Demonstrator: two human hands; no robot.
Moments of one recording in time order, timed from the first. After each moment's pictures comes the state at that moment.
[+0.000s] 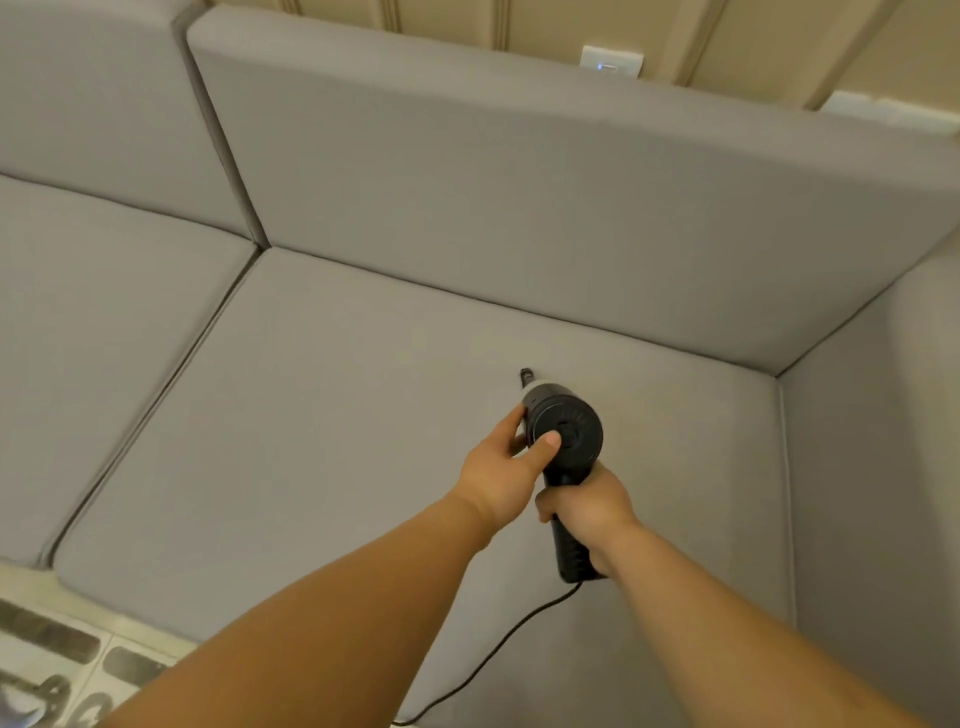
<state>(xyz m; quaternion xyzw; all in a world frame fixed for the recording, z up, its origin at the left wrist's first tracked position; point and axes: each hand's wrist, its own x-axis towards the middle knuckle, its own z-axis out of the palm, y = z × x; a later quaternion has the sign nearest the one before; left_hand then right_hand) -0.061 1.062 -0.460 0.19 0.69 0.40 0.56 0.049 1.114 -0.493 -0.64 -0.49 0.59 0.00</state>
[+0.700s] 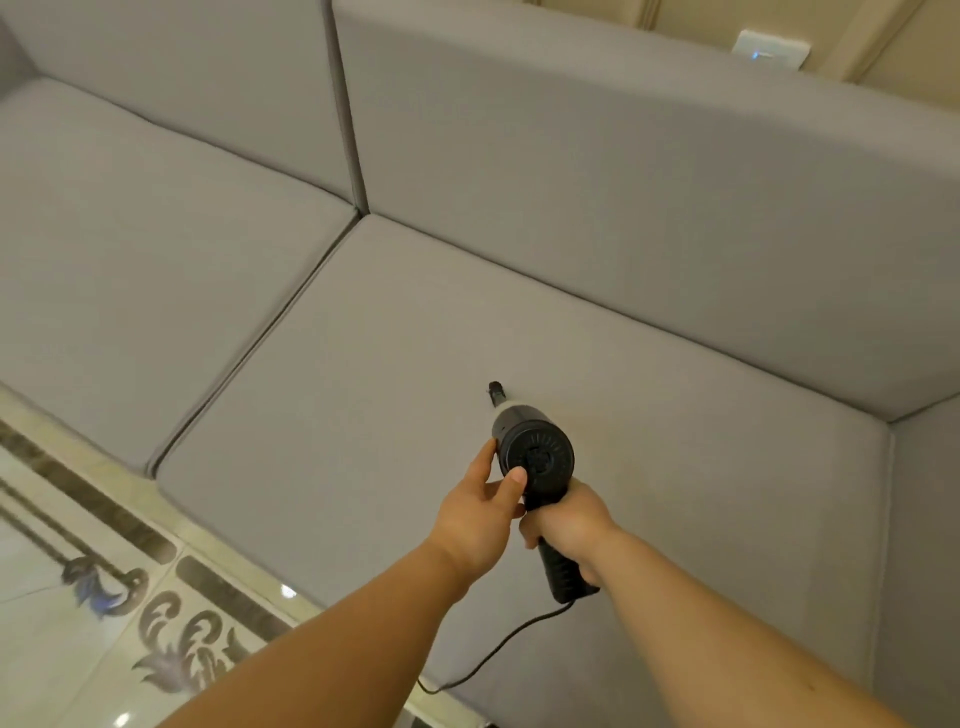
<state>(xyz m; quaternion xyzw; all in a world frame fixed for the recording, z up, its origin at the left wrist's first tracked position) -0.100 0.974 -0.479 0.09 0.75 0.42 0.51 -0.016 1.068 -0.516 -0.54 -0.58 0.60 -0.16</state>
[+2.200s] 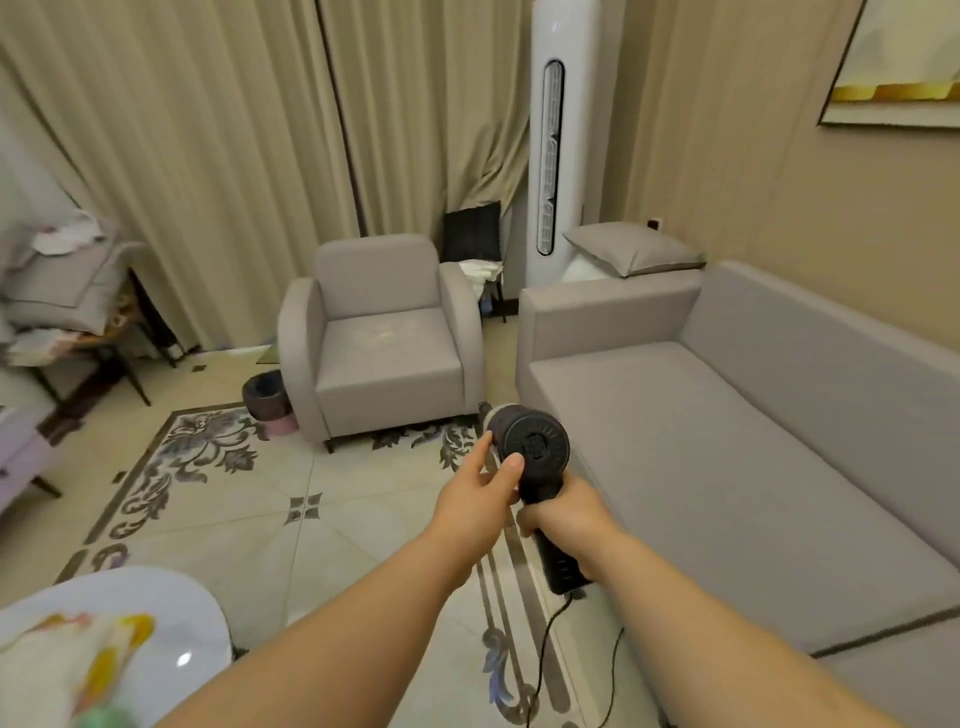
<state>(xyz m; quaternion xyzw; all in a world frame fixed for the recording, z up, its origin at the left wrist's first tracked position) -0.424 0.228 -0.205 -0.06 0.75 0.66 0.05 -0.448 0.355 -0.227 -0.05 -0.80 0.58 -0.15</state>
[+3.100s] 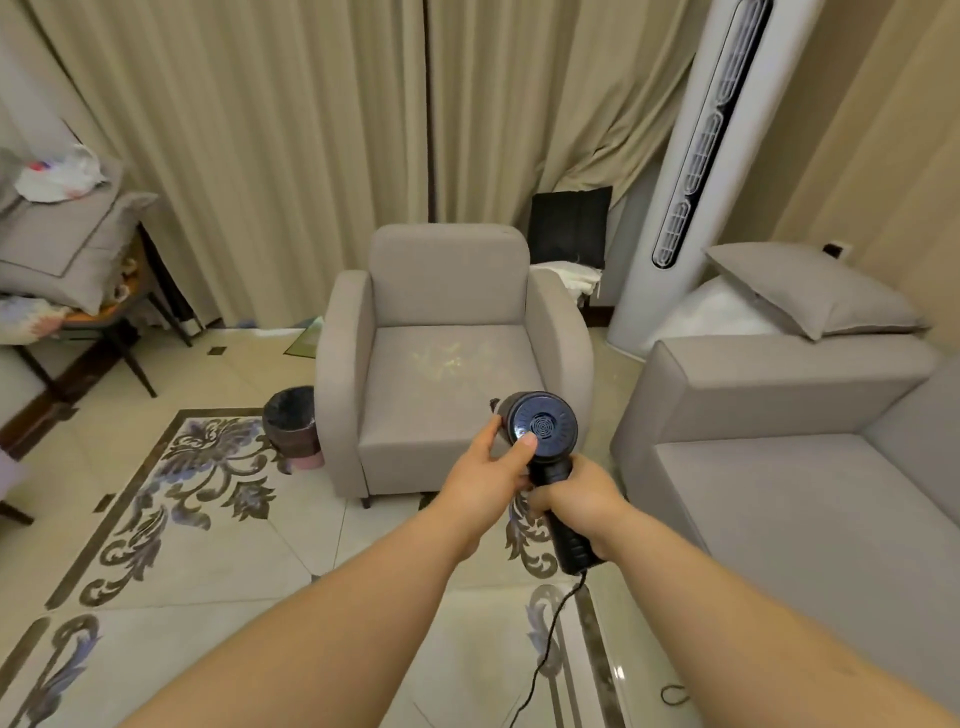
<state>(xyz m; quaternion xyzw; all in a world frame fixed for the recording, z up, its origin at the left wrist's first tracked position) -0.938 -0.102 -0.227 -0.15 0.68 0.72 0.07 -0.970 0.028 -0.236 -0.04 -0.82 0.53 -0.21</state>
